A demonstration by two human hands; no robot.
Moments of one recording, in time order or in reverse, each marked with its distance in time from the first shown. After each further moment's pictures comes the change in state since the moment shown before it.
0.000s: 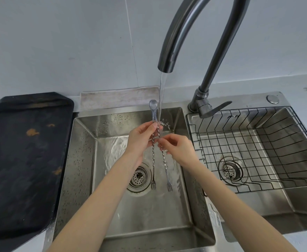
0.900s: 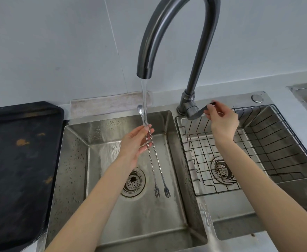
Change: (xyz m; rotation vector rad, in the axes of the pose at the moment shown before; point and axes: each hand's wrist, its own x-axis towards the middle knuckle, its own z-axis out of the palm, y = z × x) left_hand -0.002 0.000 0.010 -0.078 -0.005 -0.057; right_hand 0.021 -0.004 -0.108 0.292 0.724 0.041
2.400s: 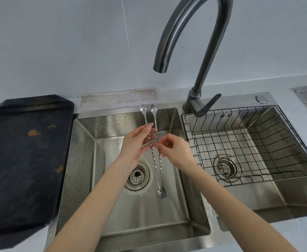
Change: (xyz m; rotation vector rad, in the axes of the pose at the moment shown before) left_hand -0.023 0.002 -0.017 -0.032 -0.010 0.005; right_hand -0.106 0.018 0.047 -0.362 -0.690 -0.081
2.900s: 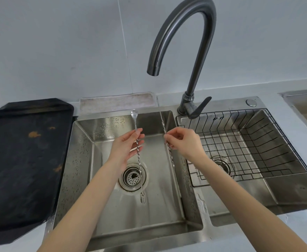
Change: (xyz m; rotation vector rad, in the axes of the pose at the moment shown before) left_hand -0.016 -0.001 -0.016 0.060 0.051 0.045; right_hand -0.014 -0.013 -0.043 0.018 0.093 -0.021
